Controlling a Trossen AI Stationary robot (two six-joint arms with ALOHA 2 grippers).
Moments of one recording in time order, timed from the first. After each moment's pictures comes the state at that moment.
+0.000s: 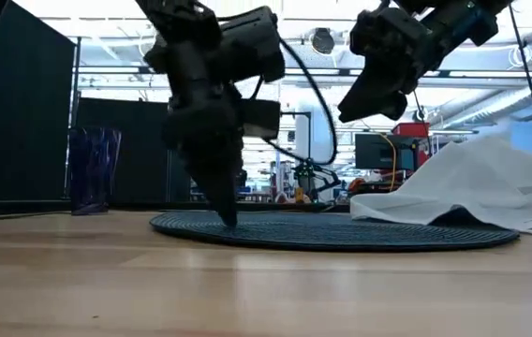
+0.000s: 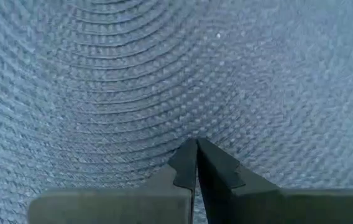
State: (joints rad) left arm -0.04 1.91 1.18 -0.48 0.10 -0.12; right arm -0.02 1.26 0.74 -0.14 0.03 0.30
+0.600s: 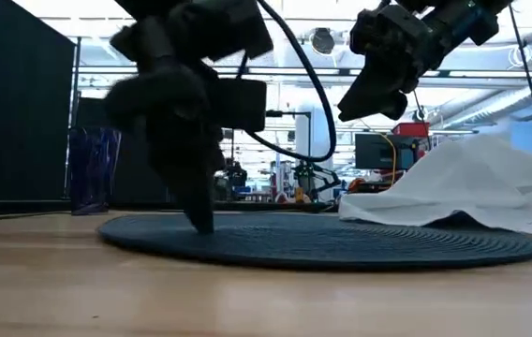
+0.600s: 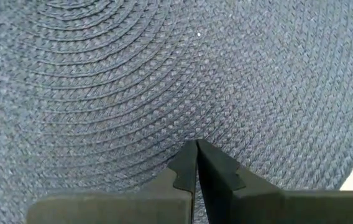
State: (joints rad) left arm -0.23 1.91 1.15 -0.45 0.13 -0.29; right arm -0.02 1.26 0.74 -0.14 0.03 0.31
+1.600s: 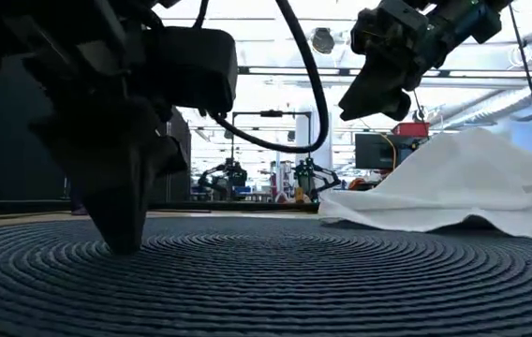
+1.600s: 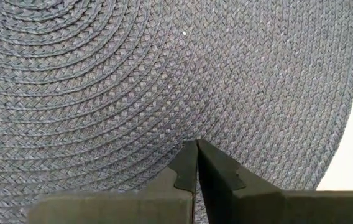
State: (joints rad) left arm -0.42 1.91 1.17 -0.42 0.15 -0.48; right arm 0.00 1.26 0.74 -0.14 0.03 0.37
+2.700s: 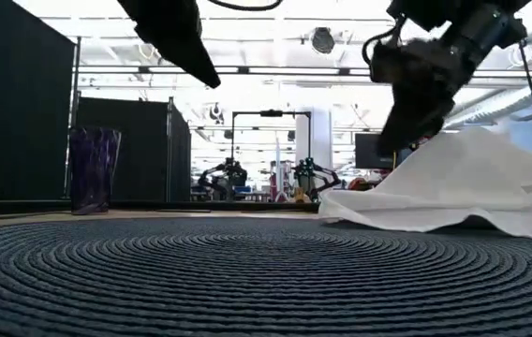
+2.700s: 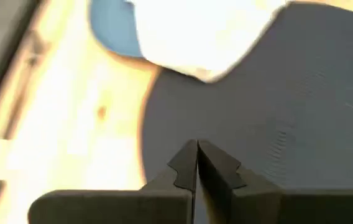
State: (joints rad) left arm -0.24 1.43 1.08 -0.51 -0.38 -0.18; right arm 0.06 1.26 0.68 -0.32 0.19 0.46
